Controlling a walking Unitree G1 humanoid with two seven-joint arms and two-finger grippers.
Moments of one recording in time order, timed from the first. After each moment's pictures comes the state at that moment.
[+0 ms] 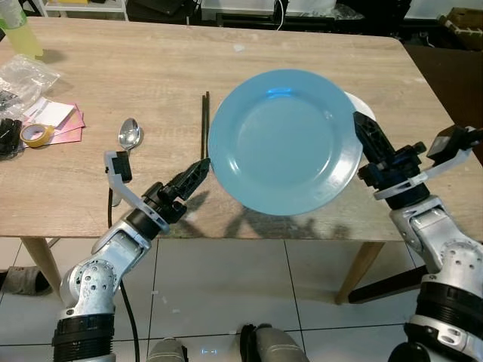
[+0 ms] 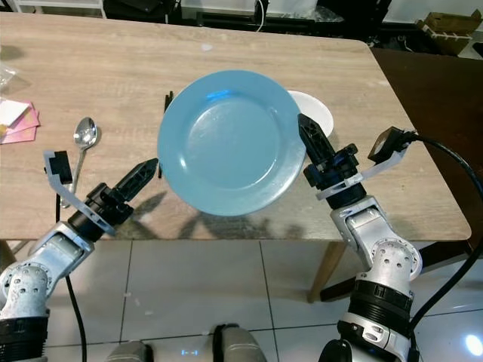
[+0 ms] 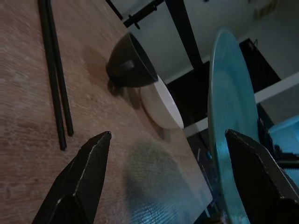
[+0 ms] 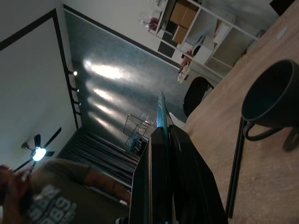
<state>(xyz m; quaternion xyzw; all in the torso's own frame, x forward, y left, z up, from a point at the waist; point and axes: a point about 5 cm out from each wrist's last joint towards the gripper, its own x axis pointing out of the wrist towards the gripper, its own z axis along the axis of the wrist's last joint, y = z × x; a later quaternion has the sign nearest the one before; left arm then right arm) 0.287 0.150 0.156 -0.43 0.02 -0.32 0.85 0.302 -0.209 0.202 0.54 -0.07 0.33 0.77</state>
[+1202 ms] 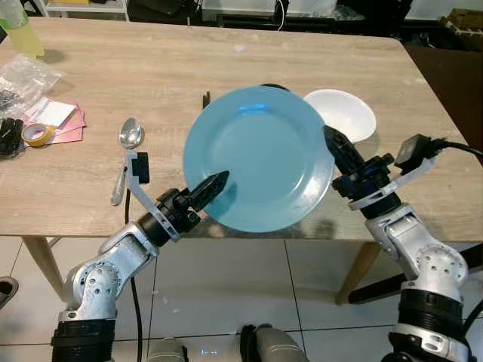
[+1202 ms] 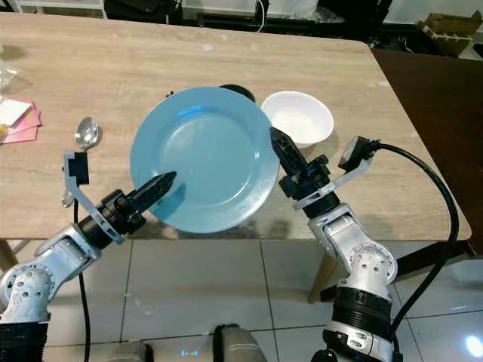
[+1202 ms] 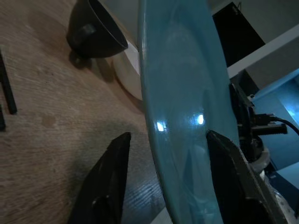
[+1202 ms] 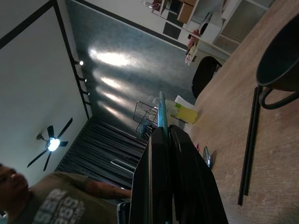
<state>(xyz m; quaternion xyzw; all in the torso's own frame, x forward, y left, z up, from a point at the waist) 0.276 0.130 0.158 -0.38 0.05 -0.39 0.83 0.301 -0.181 0.190 0.55 -0.04 0.35 0.75</state>
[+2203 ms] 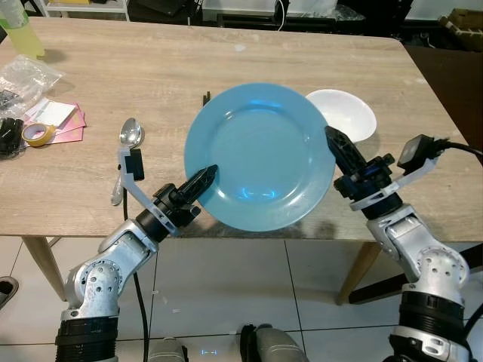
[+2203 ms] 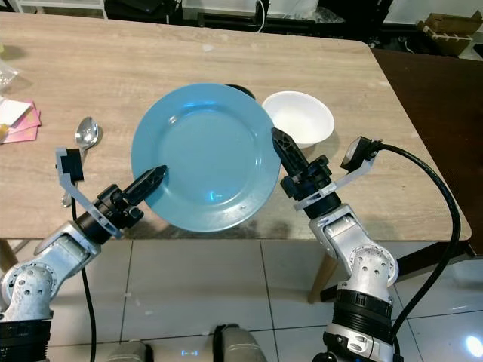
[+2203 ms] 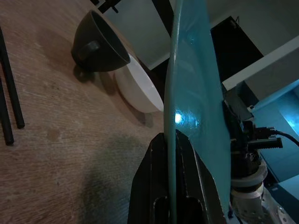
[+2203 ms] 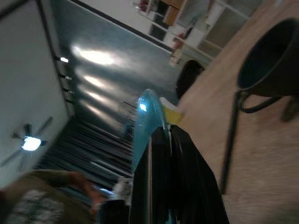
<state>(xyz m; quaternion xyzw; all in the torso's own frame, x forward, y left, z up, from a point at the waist) 0.280 0.132 0.161 -0.40 0.03 -0.38 0.84 0.302 -0.183 0.186 0.52 -0.03 0.32 0.79</state>
